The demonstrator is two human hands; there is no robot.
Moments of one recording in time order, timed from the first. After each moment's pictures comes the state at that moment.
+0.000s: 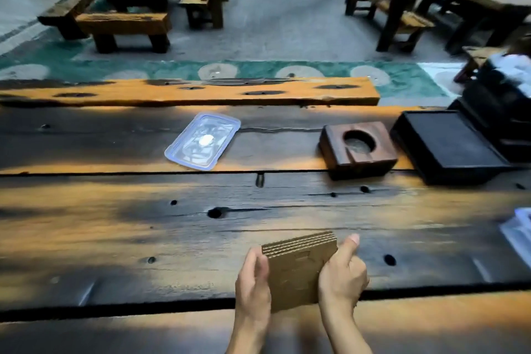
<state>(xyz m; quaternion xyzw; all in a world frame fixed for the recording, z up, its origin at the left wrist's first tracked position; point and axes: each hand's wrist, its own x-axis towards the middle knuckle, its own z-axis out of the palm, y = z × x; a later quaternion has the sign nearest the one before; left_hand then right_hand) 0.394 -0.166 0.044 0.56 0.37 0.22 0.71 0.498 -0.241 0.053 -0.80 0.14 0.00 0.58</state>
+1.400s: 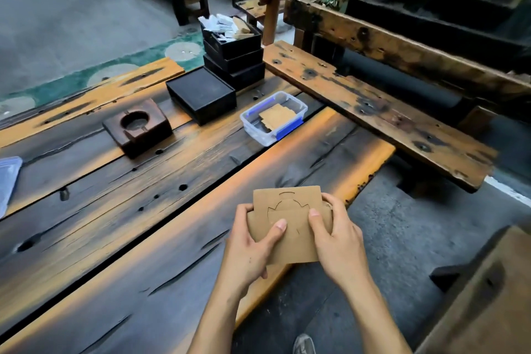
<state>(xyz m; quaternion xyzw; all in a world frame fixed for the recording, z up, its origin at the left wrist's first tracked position) 0.376 -0.570 0.201 0.74 0.11 -0.09 0.66 0.381 -0.742 0.201 -0.87 0.15 -0.01 0.48</state>
